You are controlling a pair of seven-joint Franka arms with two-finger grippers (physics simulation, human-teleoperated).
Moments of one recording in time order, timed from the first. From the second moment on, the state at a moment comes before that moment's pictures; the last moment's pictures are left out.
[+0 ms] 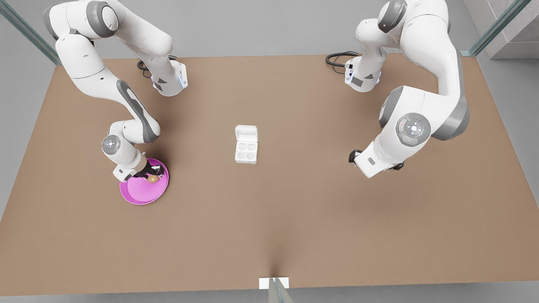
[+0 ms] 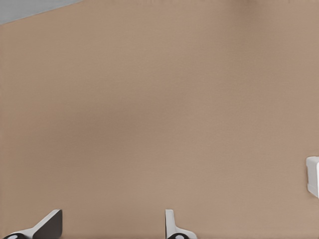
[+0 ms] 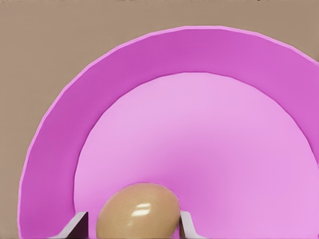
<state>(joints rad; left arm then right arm) -0.14 0.49 -0.27 -1.11 0.16 1.45 -0.16 -0.44 0.42 0.37 -2.32 -0.21 2.75 0.02</state>
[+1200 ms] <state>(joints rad) -0.13 0.49 -0.27 -1.11 0.18 1.45 -0.13 0.05 0.56 0.26 -1.68 -0.11 2.25 0.11</state>
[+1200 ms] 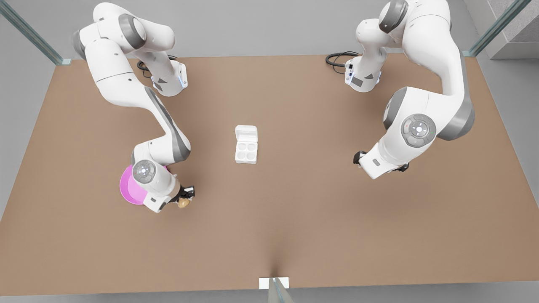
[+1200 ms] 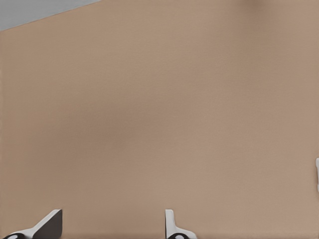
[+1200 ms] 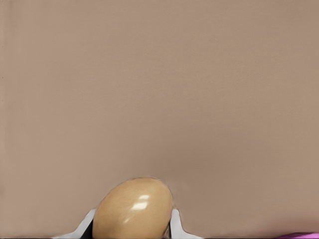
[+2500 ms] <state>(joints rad) -0.13 0.47 -0.28 -1.11 0.19 1.41 -0.13 0.96 0.44 -0.27 -1.85 0.36 2.13 0.49</state>
